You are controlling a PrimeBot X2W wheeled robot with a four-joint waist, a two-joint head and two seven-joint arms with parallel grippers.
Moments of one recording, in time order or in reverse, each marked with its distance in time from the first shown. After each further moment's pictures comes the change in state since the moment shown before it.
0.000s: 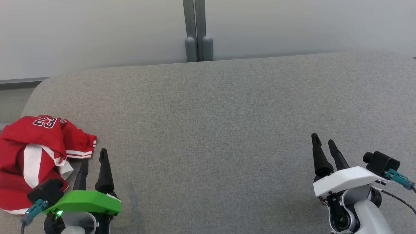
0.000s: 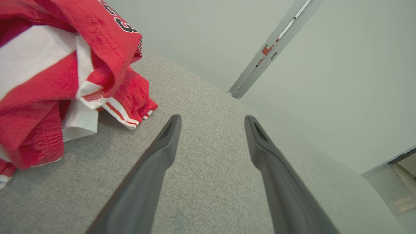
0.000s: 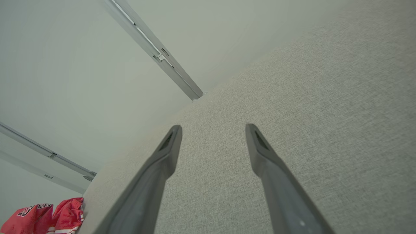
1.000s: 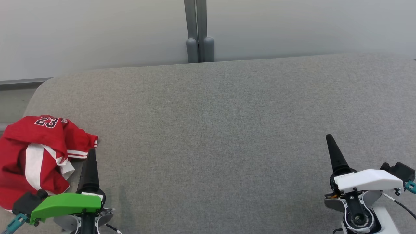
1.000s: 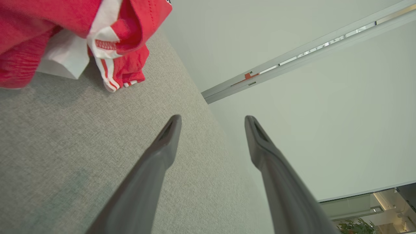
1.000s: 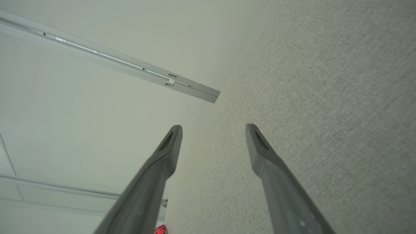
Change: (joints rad) left arm 0.012 -0.002 0.034 -0.033 -0.525 -0.022 0.094; right arm 0.026 -0.012 -0.044 -0.037 0.514 0.000 0.095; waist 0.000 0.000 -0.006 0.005
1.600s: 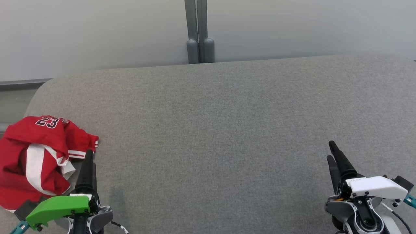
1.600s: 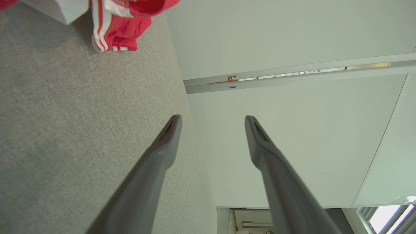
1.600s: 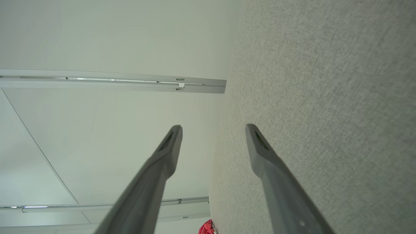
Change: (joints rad) left arm 0.005 0.000 0.003 -0.007 -0.334 0.000 0.072; right arm 0.030 -0.003 -0.012 0.000 0.330 0.000 0.072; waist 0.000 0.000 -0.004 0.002
